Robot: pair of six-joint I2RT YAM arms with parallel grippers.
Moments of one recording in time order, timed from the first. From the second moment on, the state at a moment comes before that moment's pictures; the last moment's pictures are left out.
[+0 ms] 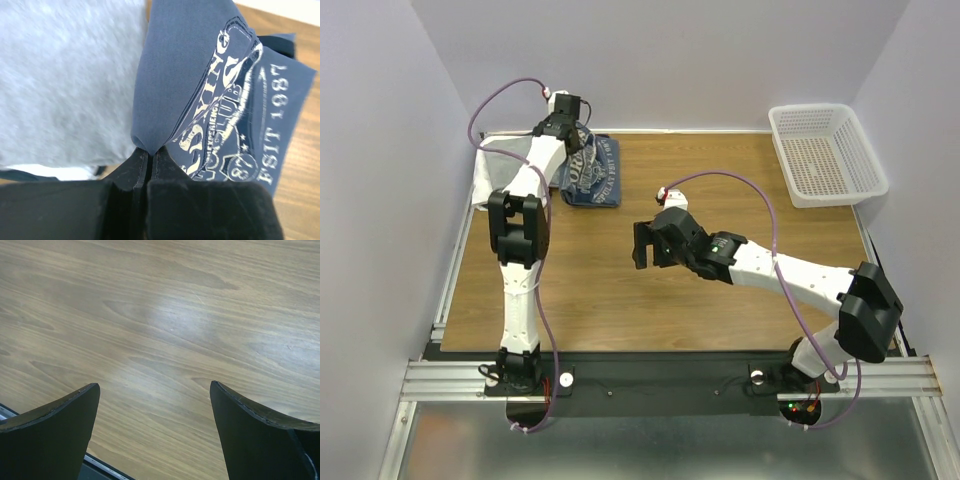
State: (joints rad) left arm -0.19 2.29 2.14 -0.60 -0.36 -0.31; right arm 0.95 1.50 1.13 -0.33 0.31 0.62
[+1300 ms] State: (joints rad) left arm 0.19 2.31 2.30 -0.66 -0.10 -0.28; right arm 0.95 1.56 1.13 -0.34 0.31 0.61
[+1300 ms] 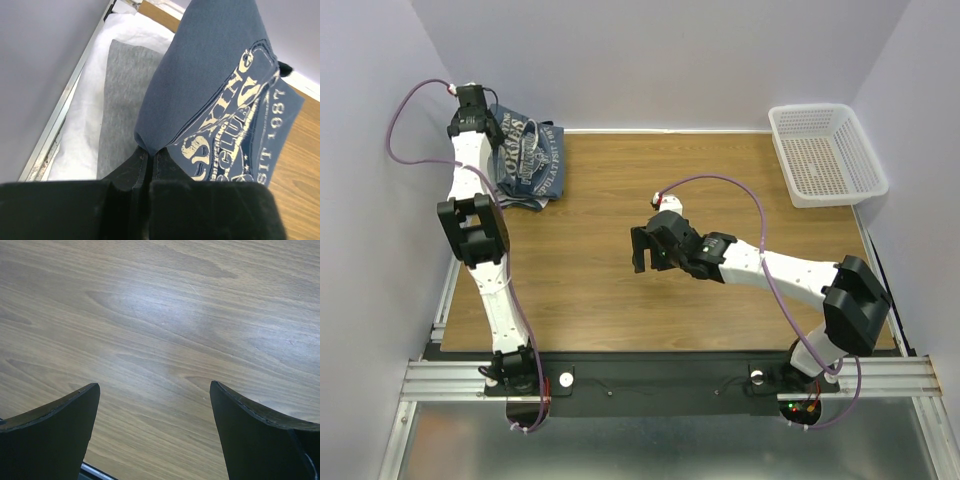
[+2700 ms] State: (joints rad) left arm -0.71 1.03 1.00 -0.32 -0.23 -0.46; right arm 0.90 1.00 0.94 -0.42 0.48 0.64
